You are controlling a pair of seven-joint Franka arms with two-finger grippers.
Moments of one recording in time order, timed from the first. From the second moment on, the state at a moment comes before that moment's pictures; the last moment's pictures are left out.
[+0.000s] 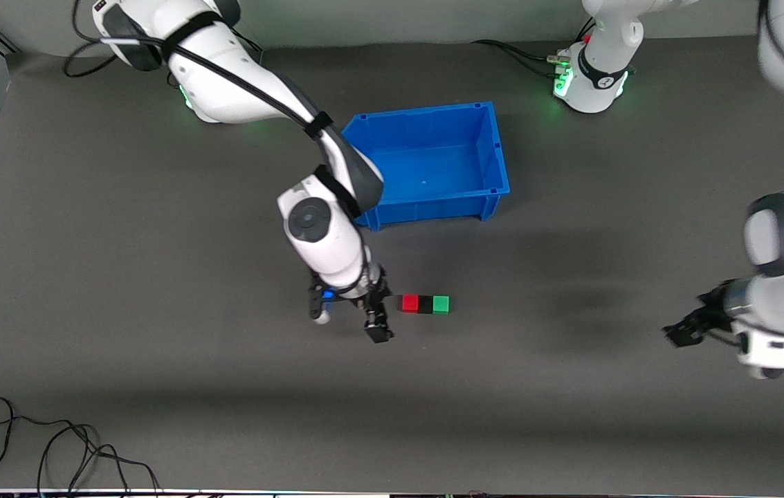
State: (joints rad) left arm 0.15 0.48 -0.14 -1.45 0.05 1.84 -0.53; right arm 0.62 0.77 -0.03 -1.30 0.14 2.35 1.95
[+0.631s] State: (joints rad) left arm 0.16 0.27 -0.16 -1.47 0.04 1.66 -0.09; right arm 0.50 0.46 -0.15 -1.30 0.13 1.79 1.16
